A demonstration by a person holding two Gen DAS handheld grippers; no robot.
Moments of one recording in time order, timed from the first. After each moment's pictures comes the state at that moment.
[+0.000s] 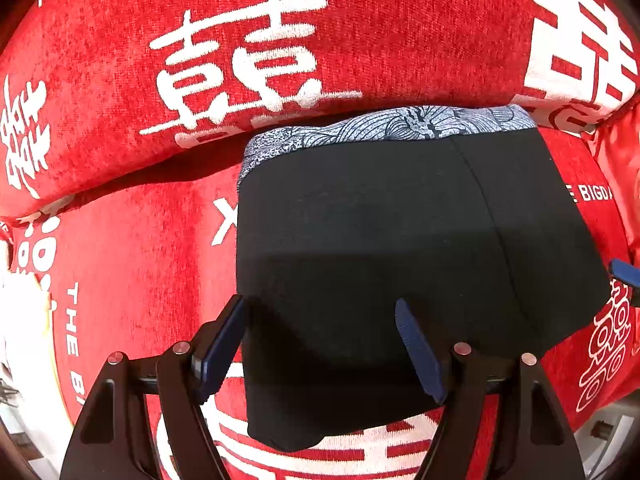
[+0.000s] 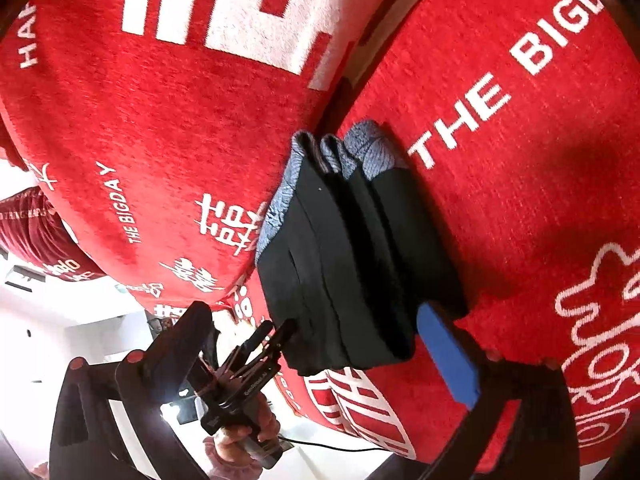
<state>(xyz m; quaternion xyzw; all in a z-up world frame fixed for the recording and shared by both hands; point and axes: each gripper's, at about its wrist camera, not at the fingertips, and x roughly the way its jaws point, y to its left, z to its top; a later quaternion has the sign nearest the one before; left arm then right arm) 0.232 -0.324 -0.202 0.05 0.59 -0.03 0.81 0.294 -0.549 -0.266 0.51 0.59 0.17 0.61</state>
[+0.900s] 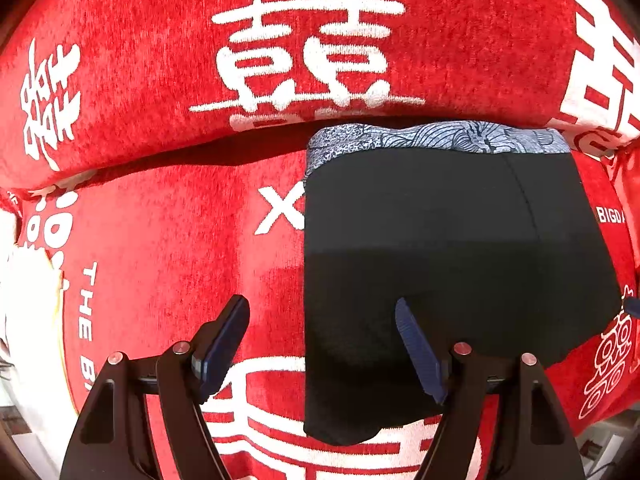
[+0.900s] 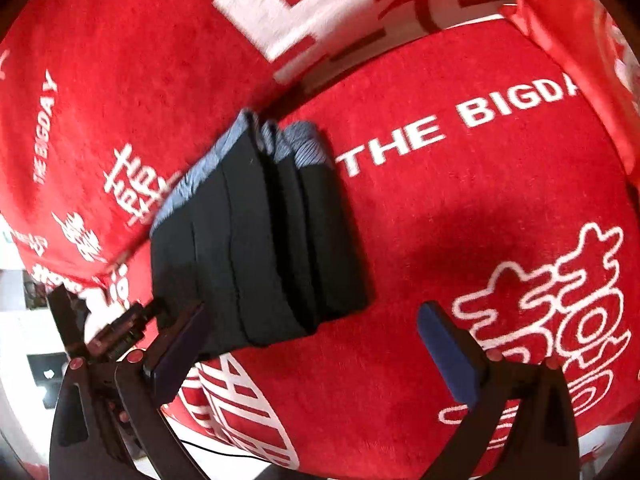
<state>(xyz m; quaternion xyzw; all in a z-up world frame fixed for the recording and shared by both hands) 0.234 -0.283 -0.200 0.03 0.60 0.00 0.80 0.278 -0.520 -0.245 0.27 0.64 0.08 0.71</state>
